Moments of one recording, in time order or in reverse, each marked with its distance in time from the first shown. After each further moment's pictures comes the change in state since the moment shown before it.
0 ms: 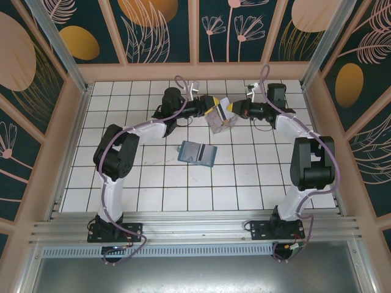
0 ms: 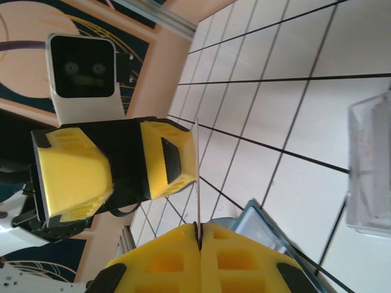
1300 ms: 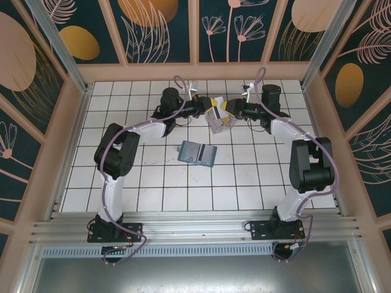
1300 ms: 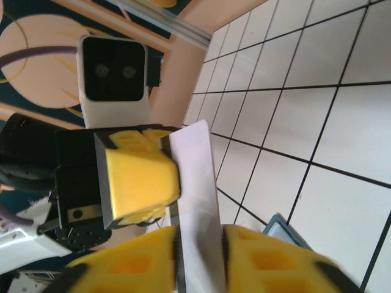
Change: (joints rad) left arm 0.019 0.021 -0.001 0.048 0.044 -0.040; right arm 0.051 -0.025 -0.074 0.205 0.060 0.169
